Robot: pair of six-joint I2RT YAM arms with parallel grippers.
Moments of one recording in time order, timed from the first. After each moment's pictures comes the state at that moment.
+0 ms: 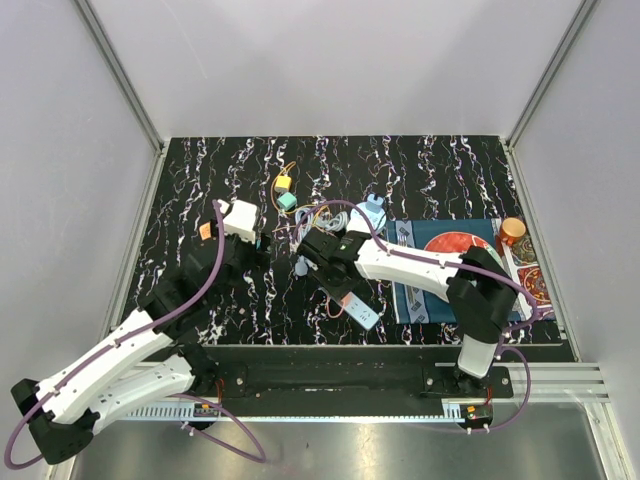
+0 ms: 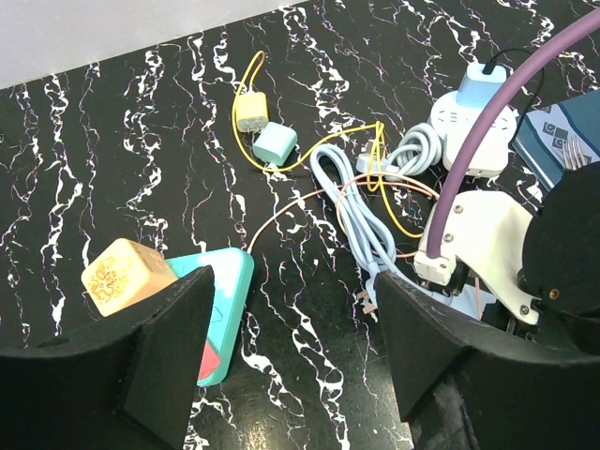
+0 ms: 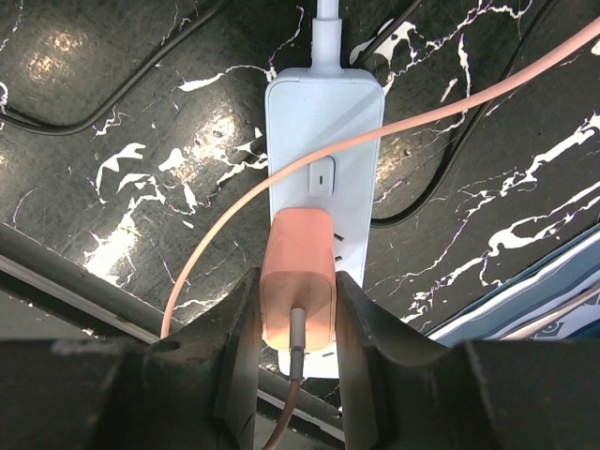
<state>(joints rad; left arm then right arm) -0.81 0.74 0.79 -0.35 -0.50 -0.07 1.00 1.80 1.31 -0.80 0.12 0.17</state>
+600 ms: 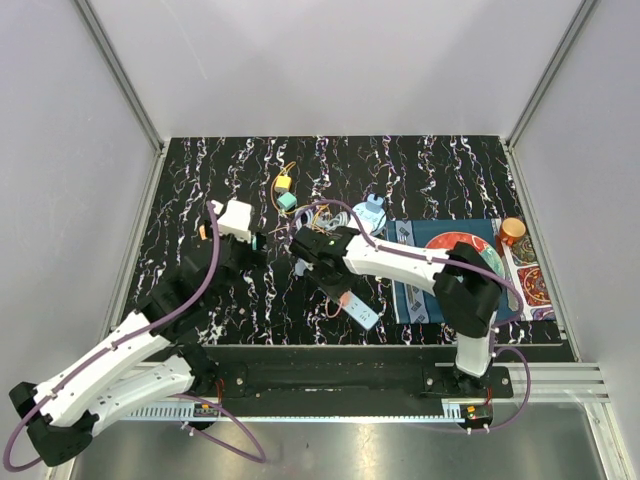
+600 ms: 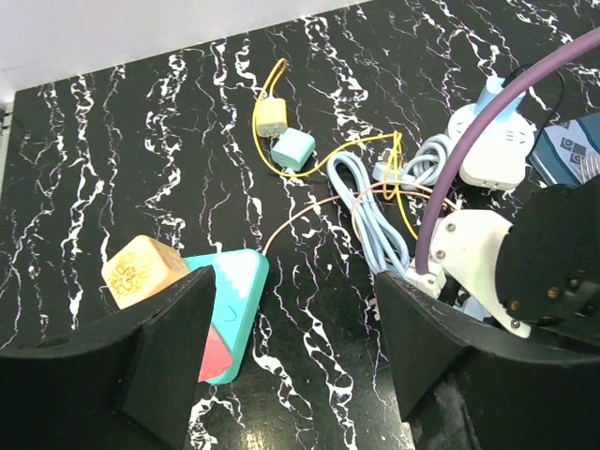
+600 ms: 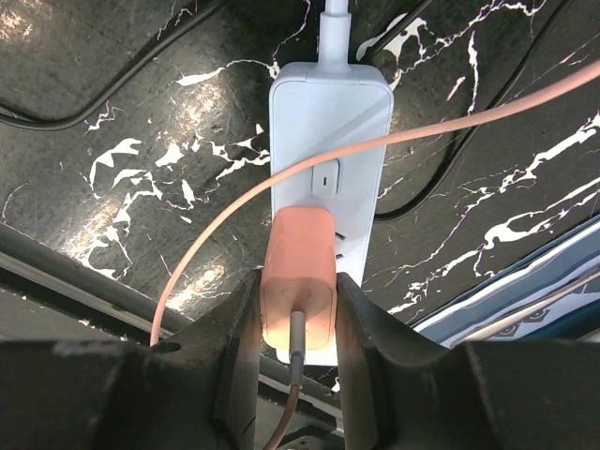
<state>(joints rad) -0.81 0.73 0.79 -0.35 -0.54 -0.07 1.01 1.87 1.41 -0.89 0.13 0.16</state>
